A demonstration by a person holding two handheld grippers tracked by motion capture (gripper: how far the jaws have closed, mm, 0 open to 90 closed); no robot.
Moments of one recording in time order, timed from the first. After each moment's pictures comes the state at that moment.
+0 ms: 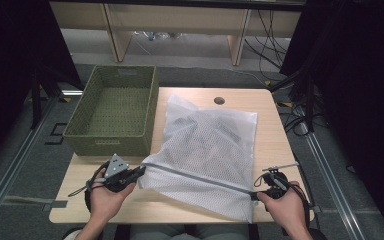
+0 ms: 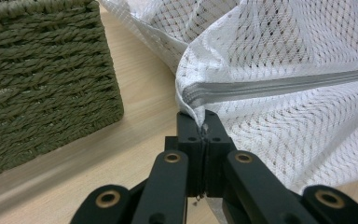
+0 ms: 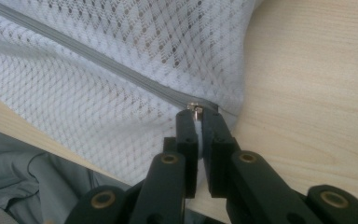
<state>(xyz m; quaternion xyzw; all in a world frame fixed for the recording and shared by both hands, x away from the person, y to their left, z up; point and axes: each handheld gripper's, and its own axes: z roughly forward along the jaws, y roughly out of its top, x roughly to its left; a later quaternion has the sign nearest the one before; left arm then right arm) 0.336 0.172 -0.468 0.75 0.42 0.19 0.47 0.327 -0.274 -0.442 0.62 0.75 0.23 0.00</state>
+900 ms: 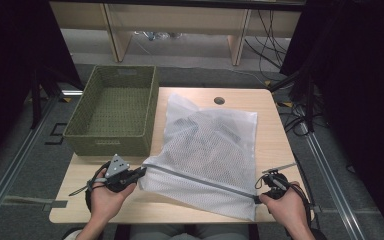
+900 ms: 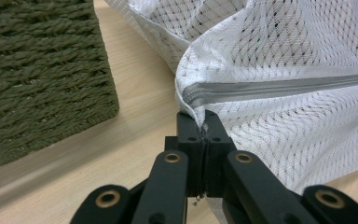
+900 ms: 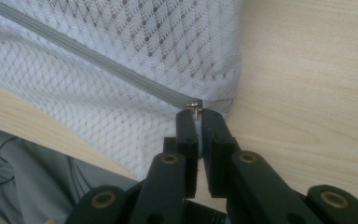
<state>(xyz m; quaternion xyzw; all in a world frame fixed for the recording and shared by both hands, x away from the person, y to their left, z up) 0.337 0.171 -0.471 0.76 0.42 0.18 0.47 0.331 -0.280 -0.451 0.61 0.77 0.18 0.00</state>
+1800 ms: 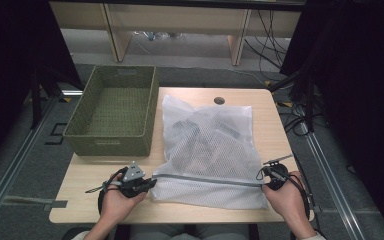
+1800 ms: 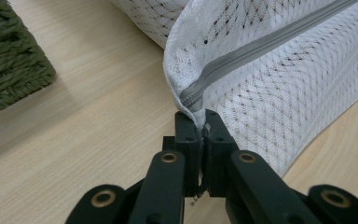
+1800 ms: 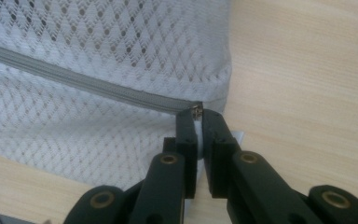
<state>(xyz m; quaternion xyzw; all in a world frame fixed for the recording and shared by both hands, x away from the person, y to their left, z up) 0.340 0.147 -0.496 0.82 0.38 0.14 0.40 0.354 -0.282 -0.448 0.61 0.78 0.13 0.09</state>
